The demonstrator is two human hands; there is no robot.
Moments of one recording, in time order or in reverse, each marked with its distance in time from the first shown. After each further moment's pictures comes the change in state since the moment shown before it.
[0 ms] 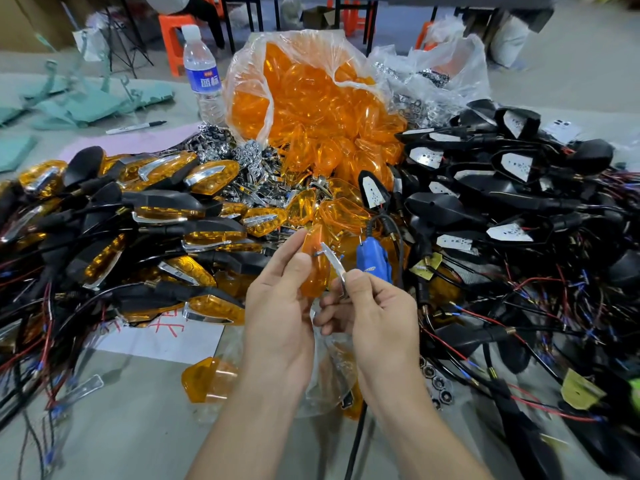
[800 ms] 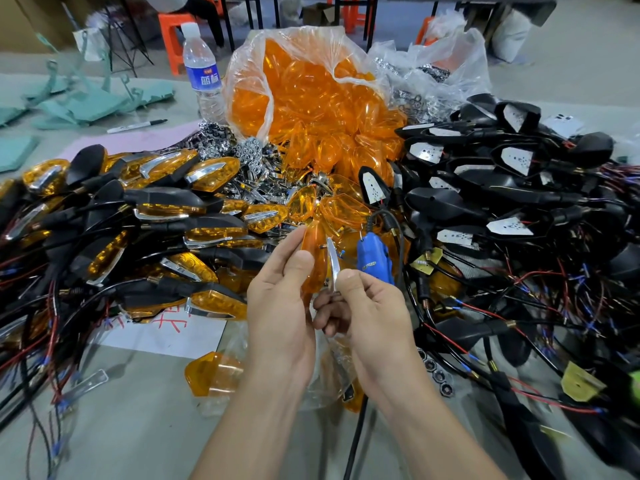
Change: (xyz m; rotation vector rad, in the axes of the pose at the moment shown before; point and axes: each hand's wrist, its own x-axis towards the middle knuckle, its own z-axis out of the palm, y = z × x) left_hand -0.003 -0.005 -0.002 0.062 0.033 0.046; right_hand -0.001 -0.004 -0.001 0.048 -0.128 0.126
